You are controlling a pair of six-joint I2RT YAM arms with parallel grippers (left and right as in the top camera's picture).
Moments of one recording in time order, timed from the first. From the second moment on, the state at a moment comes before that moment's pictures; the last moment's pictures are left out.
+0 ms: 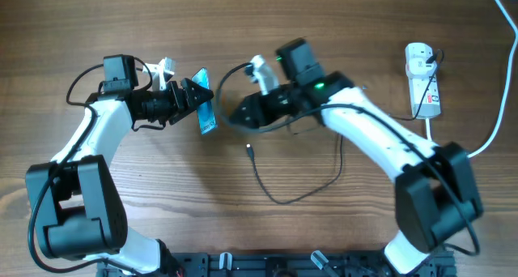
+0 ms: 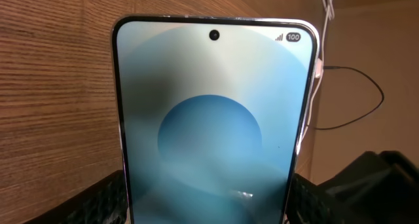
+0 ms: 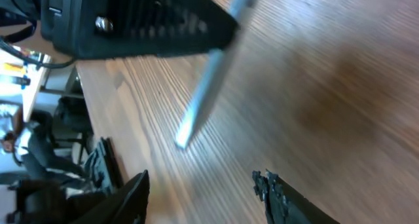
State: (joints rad) left arm 0.12 1.73 1.03 -0.48 0.89 -0.27; right arm 0.57 1.83 1.30 -0.42 -0.73 0.18
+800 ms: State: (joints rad) left arm 0.09 1.73 1.03 -0.47 0.94 -0.27; right arm 0.74 1.95 1.30 -0.22 -0.41 0.33
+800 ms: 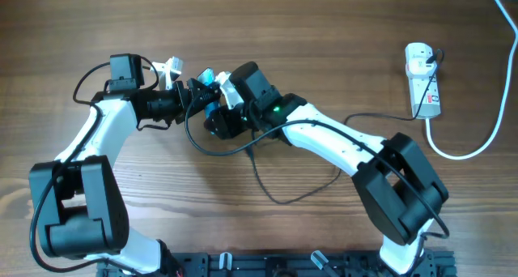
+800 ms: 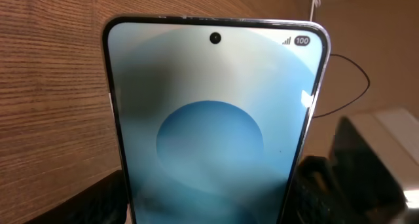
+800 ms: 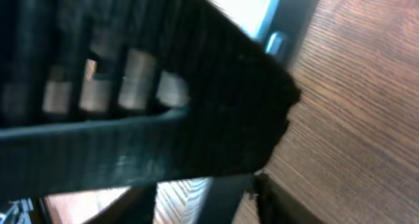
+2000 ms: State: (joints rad) left arm 0.16 1.73 1.02 -0.20 1.46 -0.27; right arm 0.55 1.93 1.30 -0.04 -0.95 0.46
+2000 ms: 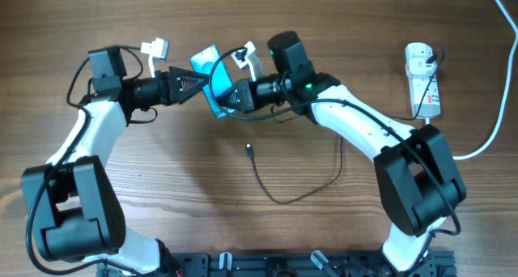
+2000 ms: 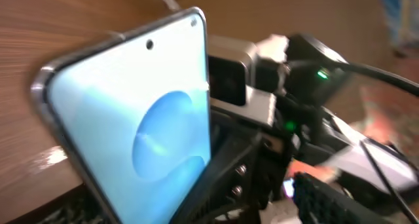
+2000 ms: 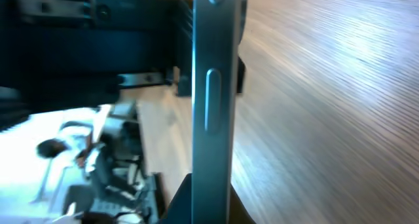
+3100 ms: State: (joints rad) left arm 0.17 1.42 1.01 0.51 1.50 -0.97; right arm 0.57 1.89 1.32 0.69 -1.20 0.92
